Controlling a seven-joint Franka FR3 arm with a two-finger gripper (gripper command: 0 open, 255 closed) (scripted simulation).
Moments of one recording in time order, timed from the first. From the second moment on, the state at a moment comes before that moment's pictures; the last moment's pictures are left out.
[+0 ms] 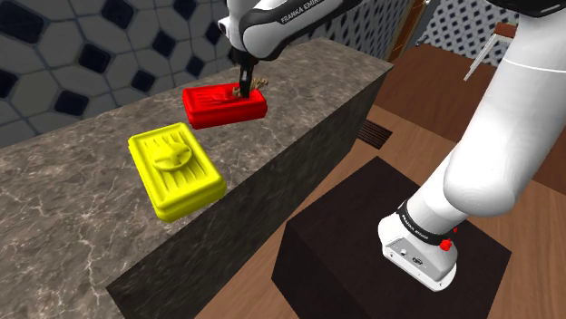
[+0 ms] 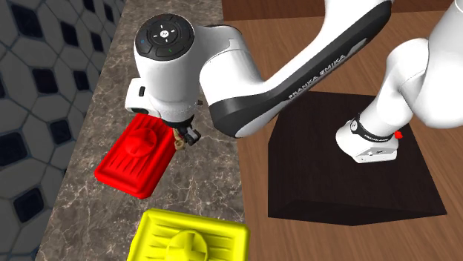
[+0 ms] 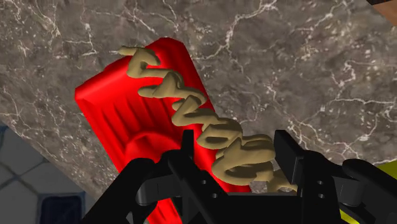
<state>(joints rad) 0.13 0.23 0.16 -1.95 -0.33 2.32 -0.37</state>
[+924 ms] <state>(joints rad) 0.18 0.76 0.14 -1.13 -0.33 2.02 -0.46</state>
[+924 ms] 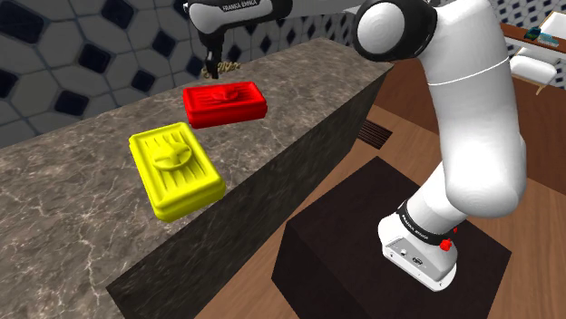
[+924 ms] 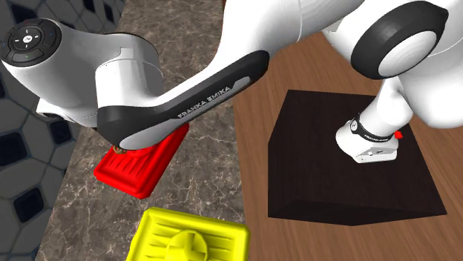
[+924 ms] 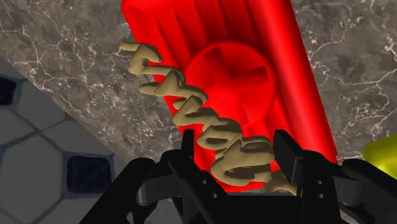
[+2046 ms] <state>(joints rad) 0.18 0.82 0.13 -1.18 -0.35 2.14 -0.42</state>
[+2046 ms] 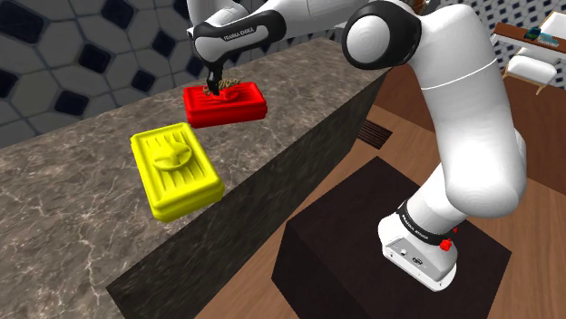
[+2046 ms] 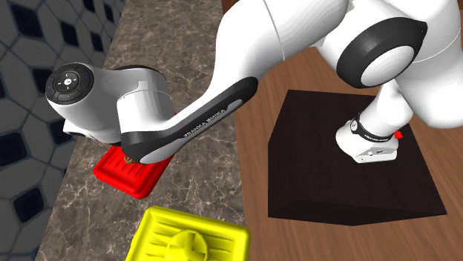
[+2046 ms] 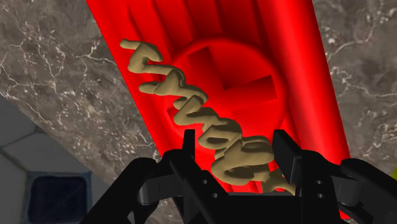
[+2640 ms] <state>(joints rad) 0.18 0.83 0.13 -1.18 -0.35 2.14 -0.42</state>
